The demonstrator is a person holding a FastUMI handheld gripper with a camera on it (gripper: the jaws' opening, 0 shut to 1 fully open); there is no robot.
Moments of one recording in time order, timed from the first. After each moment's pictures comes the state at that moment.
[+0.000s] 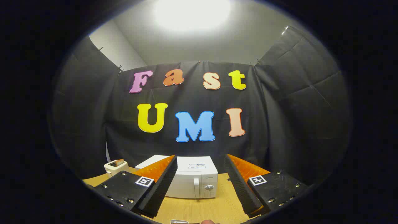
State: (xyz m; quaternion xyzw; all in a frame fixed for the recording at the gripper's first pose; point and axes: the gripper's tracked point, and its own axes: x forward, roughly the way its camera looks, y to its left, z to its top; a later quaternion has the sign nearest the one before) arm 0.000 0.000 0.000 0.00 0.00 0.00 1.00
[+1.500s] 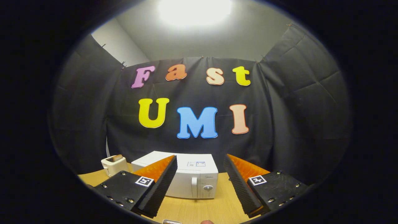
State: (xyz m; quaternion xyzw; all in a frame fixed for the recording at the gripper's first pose) arm 0.036 -0.005 -0.025 -0.01 0.01 0.03 1.00
